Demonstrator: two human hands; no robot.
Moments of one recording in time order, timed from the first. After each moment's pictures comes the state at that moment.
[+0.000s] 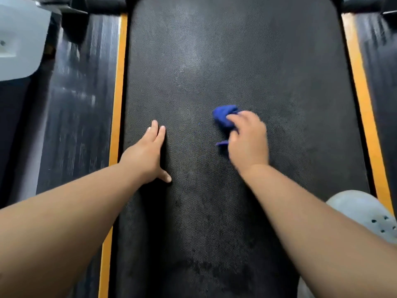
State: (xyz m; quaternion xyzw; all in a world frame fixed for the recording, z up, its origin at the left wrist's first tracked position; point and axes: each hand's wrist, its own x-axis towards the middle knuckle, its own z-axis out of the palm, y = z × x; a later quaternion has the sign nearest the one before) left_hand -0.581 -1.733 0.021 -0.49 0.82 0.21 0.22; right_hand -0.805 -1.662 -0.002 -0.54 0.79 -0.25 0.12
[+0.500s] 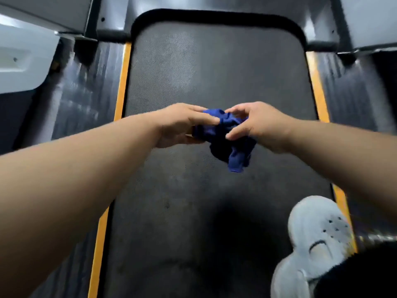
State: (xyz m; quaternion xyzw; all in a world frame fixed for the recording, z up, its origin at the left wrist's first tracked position) left_hand -0.682 -1.753 0.130 -0.43 0.50 0.75 -0.01; right_hand -0.852 -1.676 0.155 -0.44 0.70 -0.21 0.52
